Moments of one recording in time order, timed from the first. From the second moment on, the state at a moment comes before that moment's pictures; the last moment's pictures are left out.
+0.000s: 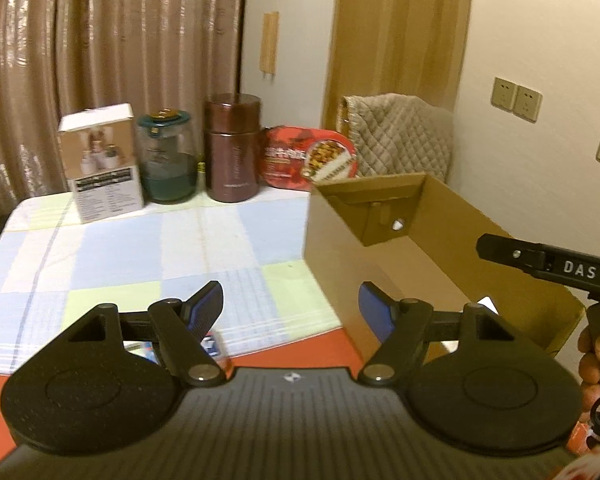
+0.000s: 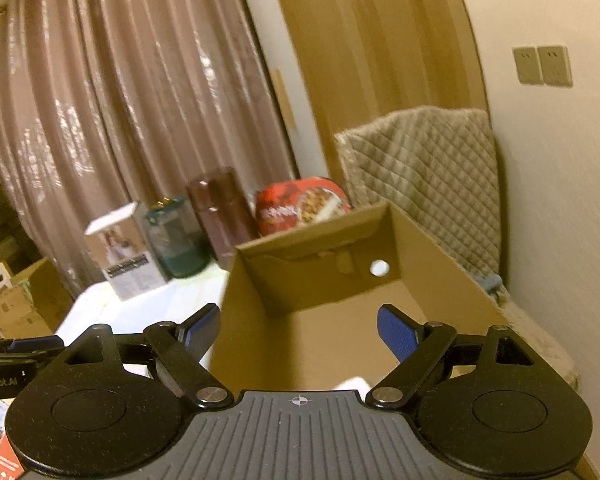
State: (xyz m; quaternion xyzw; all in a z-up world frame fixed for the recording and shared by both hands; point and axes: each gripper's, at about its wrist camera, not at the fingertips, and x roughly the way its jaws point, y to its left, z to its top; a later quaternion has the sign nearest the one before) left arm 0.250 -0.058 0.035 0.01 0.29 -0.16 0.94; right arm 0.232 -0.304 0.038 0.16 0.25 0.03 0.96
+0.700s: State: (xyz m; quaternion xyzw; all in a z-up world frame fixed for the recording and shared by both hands) left arm 0.204 0.081 0.022 -0.01 0.30 -0.03 0.95; right arm 0.203 -0.171 0.043 0.07 0.19 0.20 0.96
